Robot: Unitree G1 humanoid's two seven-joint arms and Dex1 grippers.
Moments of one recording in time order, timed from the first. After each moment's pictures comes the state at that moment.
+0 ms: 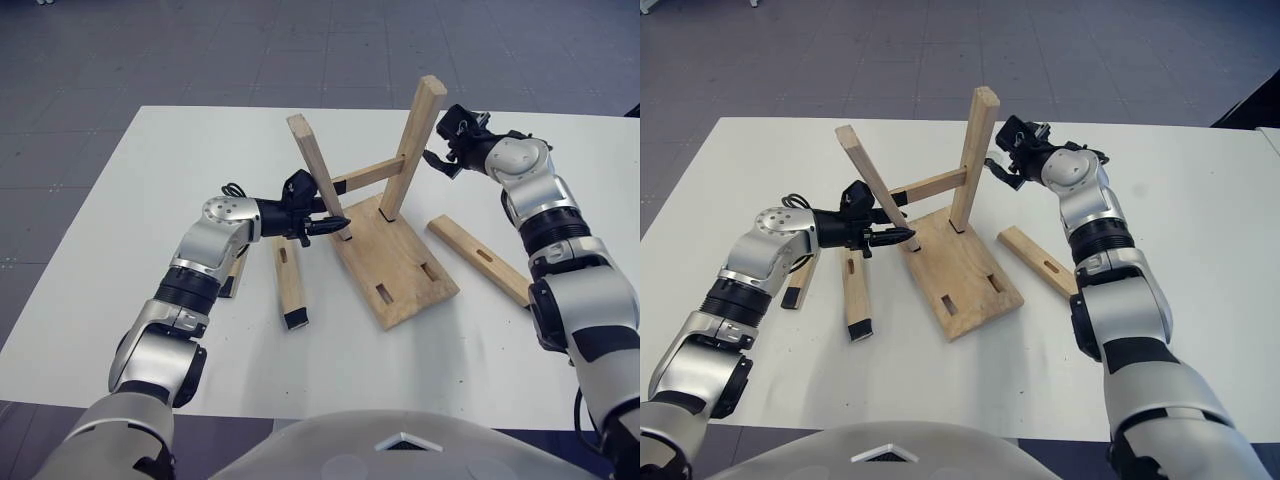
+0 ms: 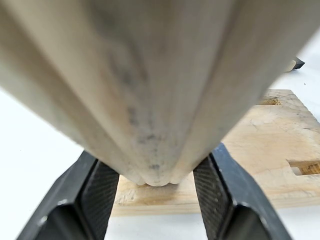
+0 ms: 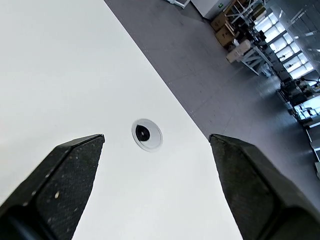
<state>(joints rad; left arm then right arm) -0.52 0.48 -0.33 0.39 -0.34 0.31 -0.96 -0.92 -0.39 0.21 1.02 -0.26 -0.07 0.49</state>
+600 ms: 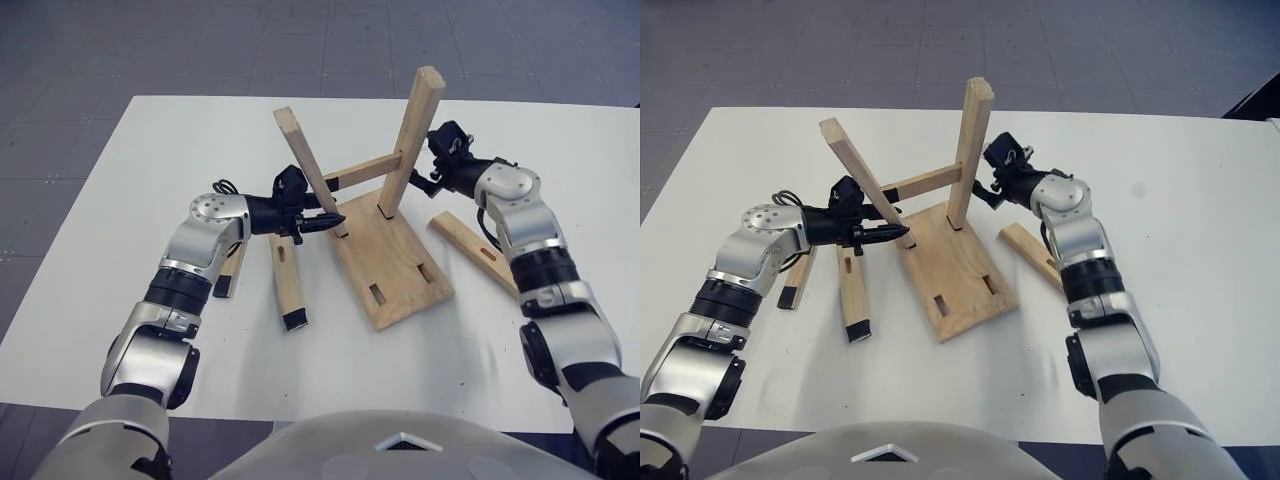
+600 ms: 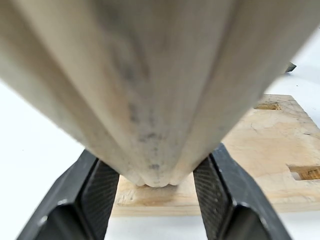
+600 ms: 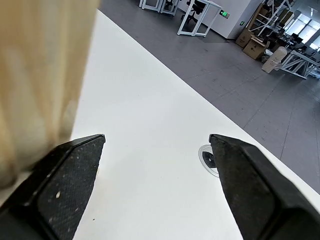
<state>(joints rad) -0.51 0.52 -0.30 0.39 -0.37 0.27 -1.01 -0.60 -0.36 0.18 0.38 0.00 0.20 0.64</state>
